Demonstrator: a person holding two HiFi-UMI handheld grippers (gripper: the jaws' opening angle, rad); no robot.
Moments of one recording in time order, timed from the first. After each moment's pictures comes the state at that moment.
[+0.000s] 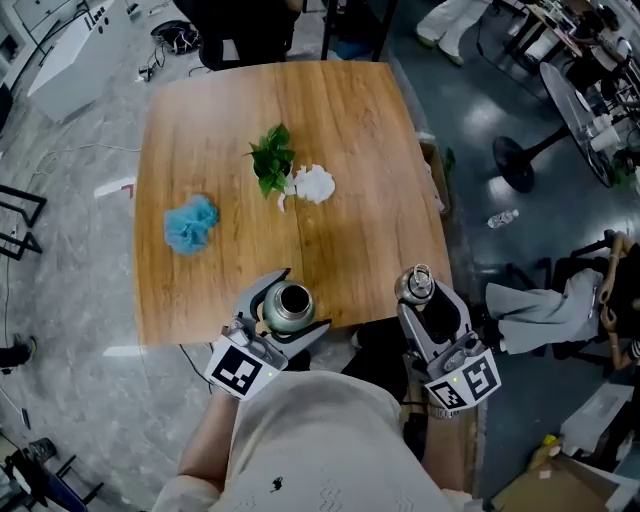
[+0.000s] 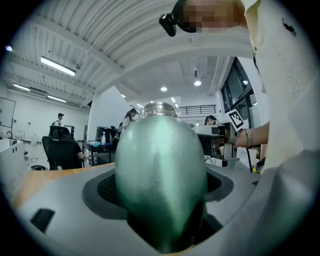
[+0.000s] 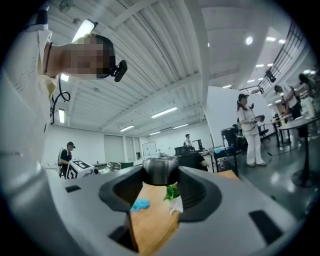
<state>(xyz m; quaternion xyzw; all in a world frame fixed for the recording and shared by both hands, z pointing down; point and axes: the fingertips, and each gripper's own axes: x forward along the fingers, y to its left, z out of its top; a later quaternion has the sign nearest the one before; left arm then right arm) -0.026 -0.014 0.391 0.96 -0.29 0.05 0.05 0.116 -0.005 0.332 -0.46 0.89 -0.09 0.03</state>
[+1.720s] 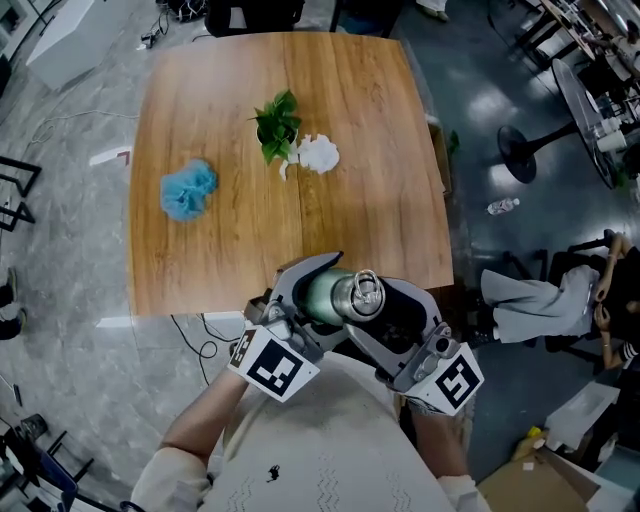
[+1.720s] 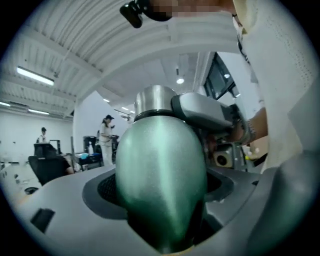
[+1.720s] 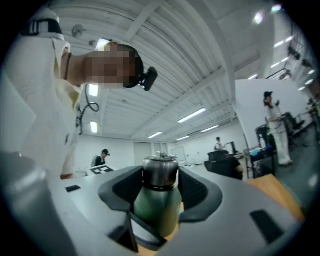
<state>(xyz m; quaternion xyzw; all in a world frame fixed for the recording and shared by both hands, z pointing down) 0.032 0.017 0.365 0.97 -0.22 0.08 -0.04 0.009 0.034 0.293 -0.29 0.95 -0.05 0.07</state>
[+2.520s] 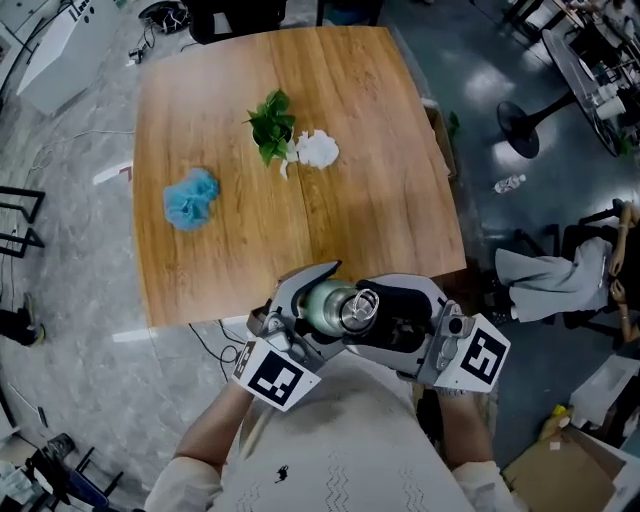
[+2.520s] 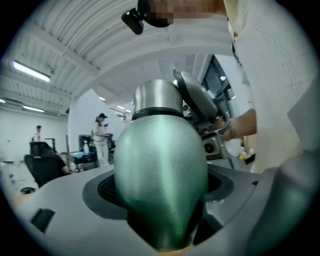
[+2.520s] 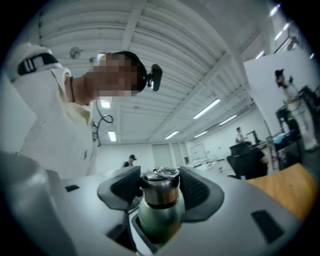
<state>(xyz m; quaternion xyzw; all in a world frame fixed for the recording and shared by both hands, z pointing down) 0.023 0.033 0.370 0.98 -0.20 0.08 -0.04 -0.009 0.042 0.273 -0.18 0.97 -0.09 0.10</state>
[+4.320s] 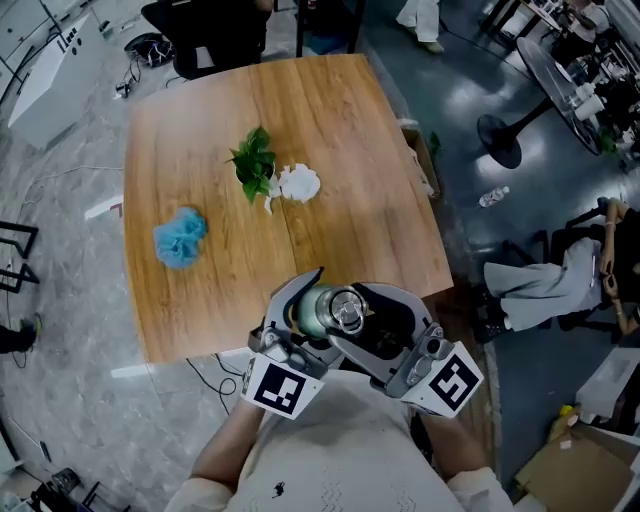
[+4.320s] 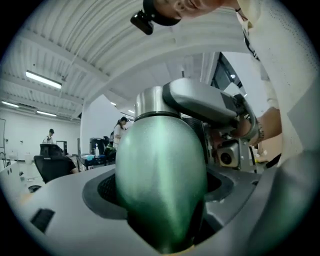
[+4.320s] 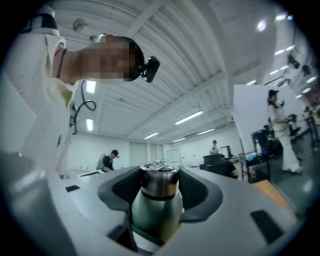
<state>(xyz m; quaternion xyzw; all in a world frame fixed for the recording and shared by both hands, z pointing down) 0.033 -0.007 0.358 0.96 -0.26 0.06 -0.04 0.006 0.007 0.277 -0.33 0.94 -0.04 0.07</state>
